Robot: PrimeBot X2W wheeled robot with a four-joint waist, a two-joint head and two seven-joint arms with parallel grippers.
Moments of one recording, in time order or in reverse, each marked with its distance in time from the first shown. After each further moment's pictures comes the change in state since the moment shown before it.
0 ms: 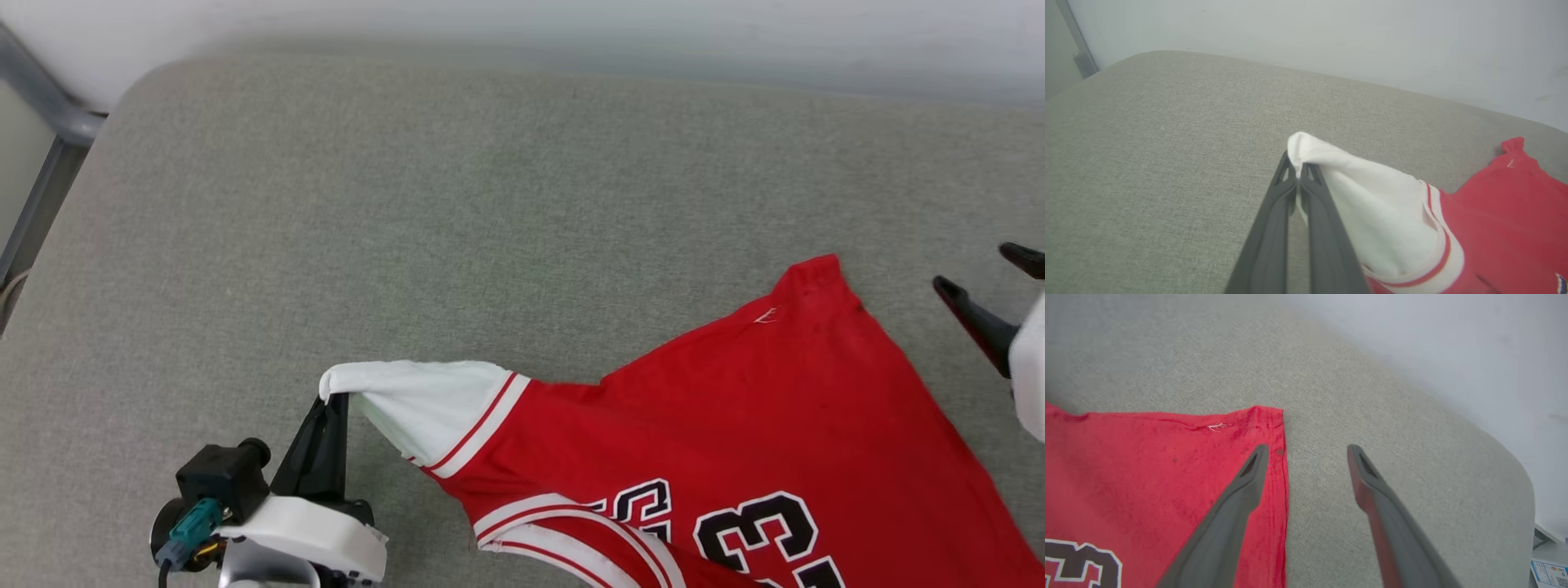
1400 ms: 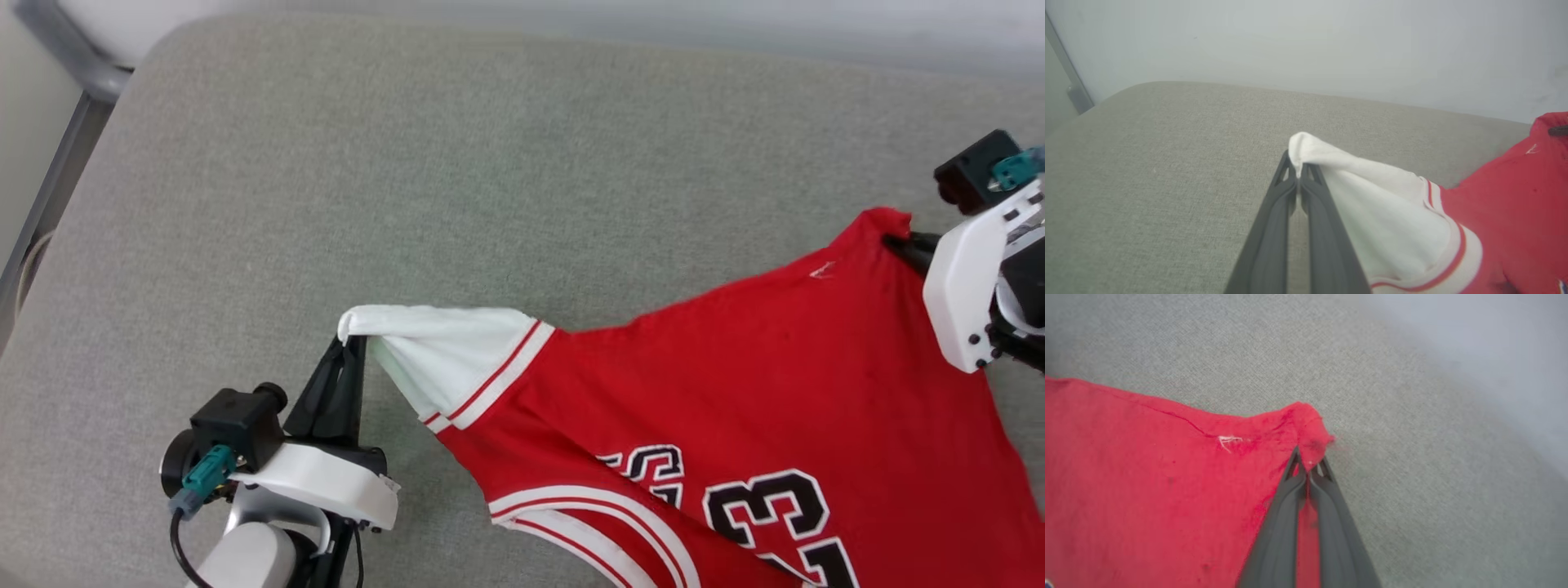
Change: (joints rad) left arm -0.136 -0.021 -0.020 0.065 0.045 -0.056 -0.021; right arm -0.509 -0.038 0.669 0.525 0.217 0.000 -0.237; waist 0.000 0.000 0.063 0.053
